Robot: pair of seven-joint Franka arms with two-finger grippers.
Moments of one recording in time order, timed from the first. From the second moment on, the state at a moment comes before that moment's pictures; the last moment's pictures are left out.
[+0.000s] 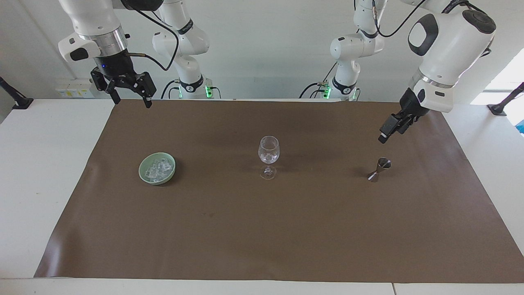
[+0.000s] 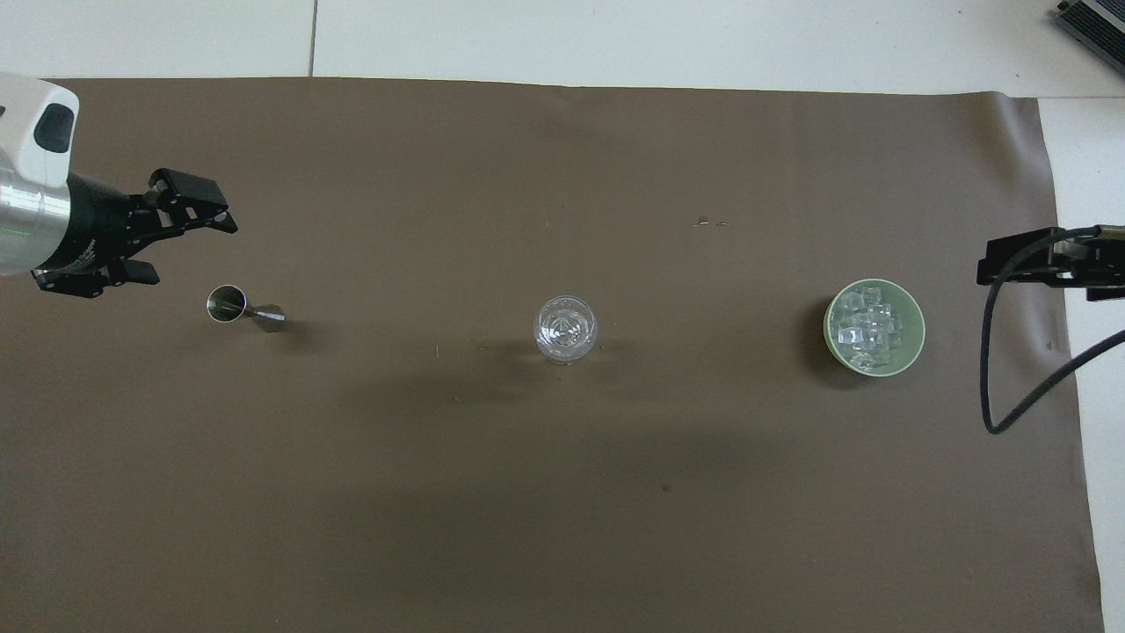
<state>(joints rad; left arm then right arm) 0.13 0.01 -0.24 -1.69 -0.13 1.83 -0.52 0.07 -0.06 -0.06 -1.57 -0.03 1.60 0.17</state>
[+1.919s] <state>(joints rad) -0.13 -0.02 0.11 -1.51 -0.05 1.50 -0.01 0.06 -0.10 -0.05 -1.68 -0.03 1.59 0.17</state>
